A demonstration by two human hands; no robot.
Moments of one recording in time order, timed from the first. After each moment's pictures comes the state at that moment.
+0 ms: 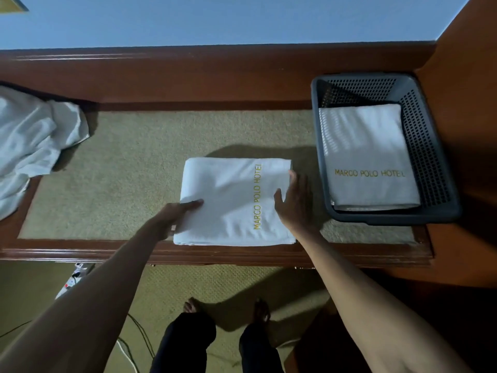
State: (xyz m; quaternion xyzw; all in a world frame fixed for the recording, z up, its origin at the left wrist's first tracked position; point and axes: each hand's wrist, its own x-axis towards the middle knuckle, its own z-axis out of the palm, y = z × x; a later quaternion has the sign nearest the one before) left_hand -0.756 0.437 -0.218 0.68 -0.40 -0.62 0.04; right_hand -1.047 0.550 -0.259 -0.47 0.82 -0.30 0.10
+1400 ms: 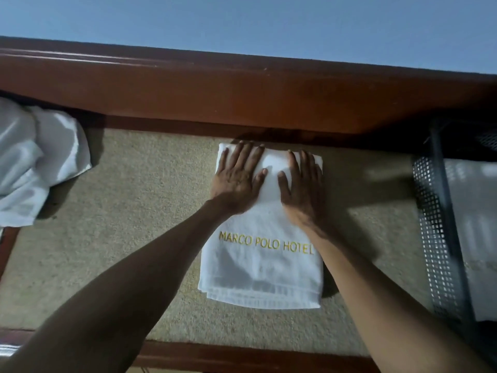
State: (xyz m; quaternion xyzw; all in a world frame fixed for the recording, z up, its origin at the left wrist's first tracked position) left_hand -0.826 0.188 -0.319 0.45 -0.89 -0.11 0.04; right_hand -0.995 0.277 -0.344 -0.59 0.77 -0.22 -0.08
